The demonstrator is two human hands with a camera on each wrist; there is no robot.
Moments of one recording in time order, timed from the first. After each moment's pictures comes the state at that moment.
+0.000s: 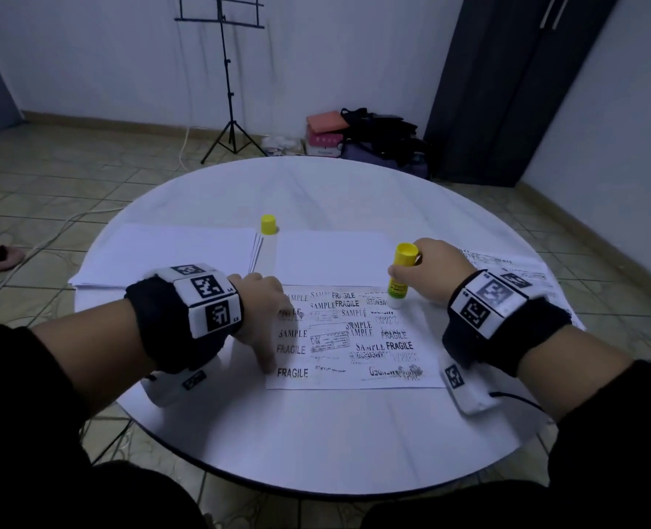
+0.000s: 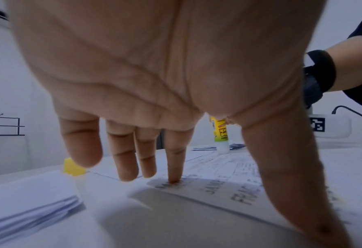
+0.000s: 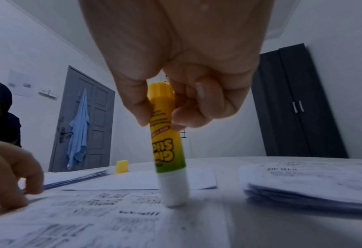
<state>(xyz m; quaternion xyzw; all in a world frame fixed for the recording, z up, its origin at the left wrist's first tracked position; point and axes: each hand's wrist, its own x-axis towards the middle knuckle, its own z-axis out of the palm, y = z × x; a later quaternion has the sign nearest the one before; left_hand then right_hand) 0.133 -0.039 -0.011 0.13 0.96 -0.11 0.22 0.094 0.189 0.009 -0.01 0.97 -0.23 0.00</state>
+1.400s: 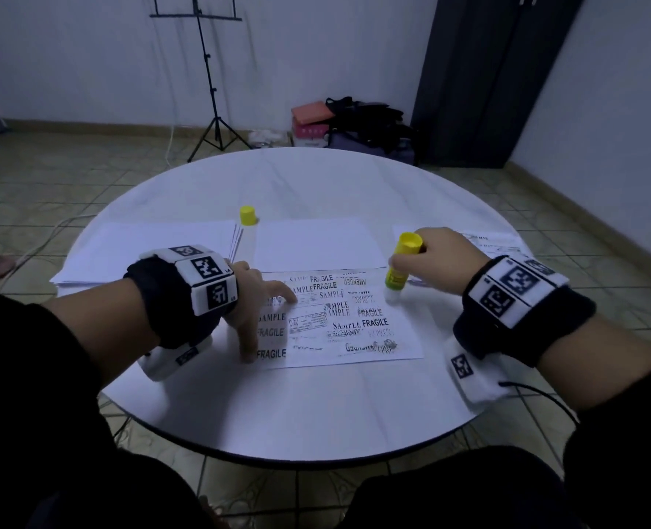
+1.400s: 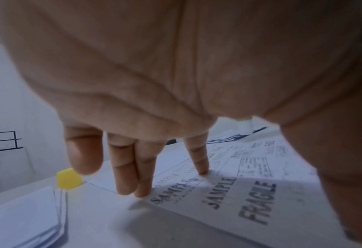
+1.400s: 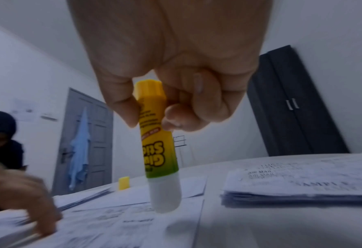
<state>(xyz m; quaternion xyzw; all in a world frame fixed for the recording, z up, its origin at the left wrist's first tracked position) 0.127 -0.020 -0.008 0.11 0.94 -0.19 0.25 0.124 0.226 0.020 -0.04 0.95 -0.30 0.03</state>
